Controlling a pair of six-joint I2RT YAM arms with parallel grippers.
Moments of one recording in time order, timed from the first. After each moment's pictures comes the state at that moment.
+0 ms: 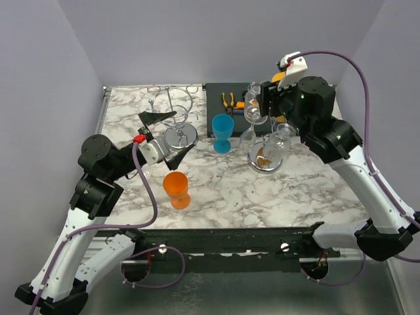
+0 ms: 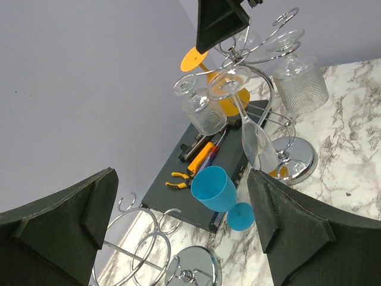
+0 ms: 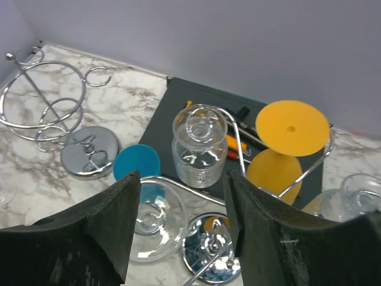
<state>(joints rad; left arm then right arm) -0.46 0.74 1.09 -0.19 0.59 0.47 0.65 1.27 1.62 -0.53 0.30 0.00</state>
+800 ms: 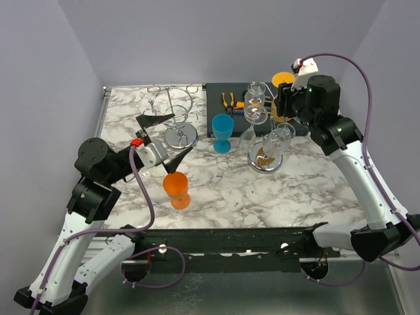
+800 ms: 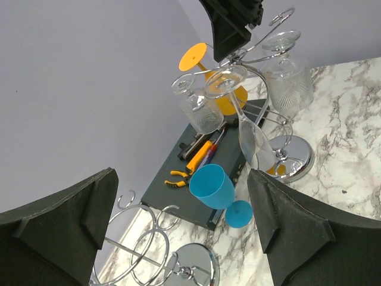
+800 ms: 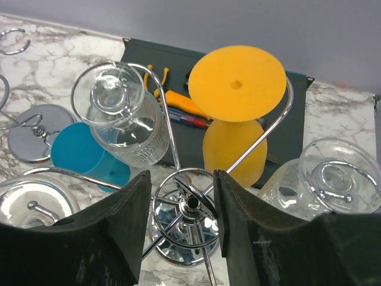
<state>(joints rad) -0.46 0.72 1.09 -0.22 0.59 0.48 0.39 1.28 1.50 -0.52 0.14 -0.01</state>
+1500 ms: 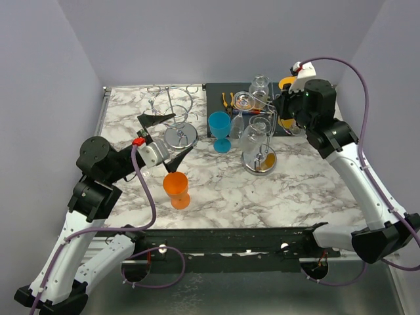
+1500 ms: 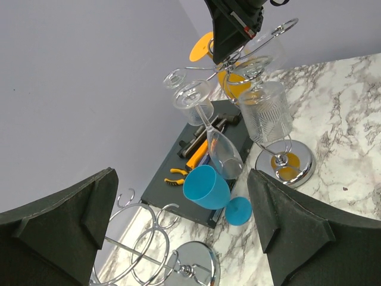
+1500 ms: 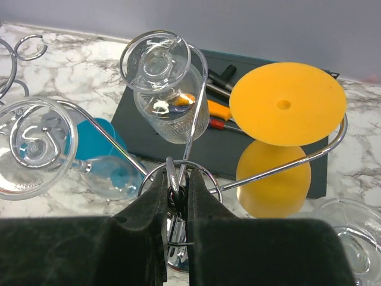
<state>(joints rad) -0.46 0.73 1.09 -0.22 0.59 0.49 0.39 1.26 1.41 -0.44 0.12 0.06</state>
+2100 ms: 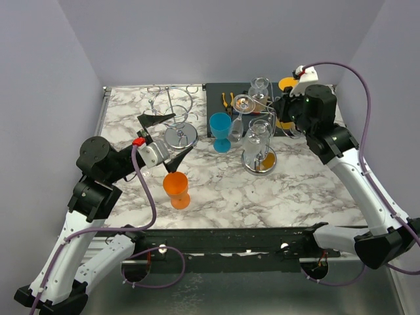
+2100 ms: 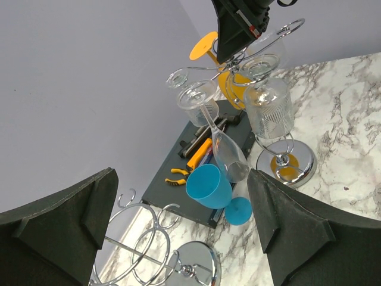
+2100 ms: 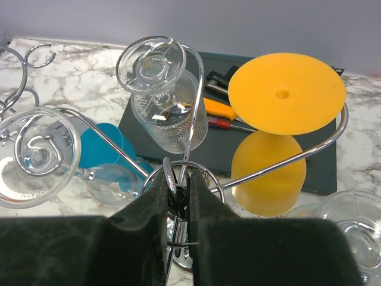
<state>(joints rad) -0.46 0.73 1.09 -0.22 0.59 0.49 0.41 1.22 1.35 -0.39 0.14 0.12</state>
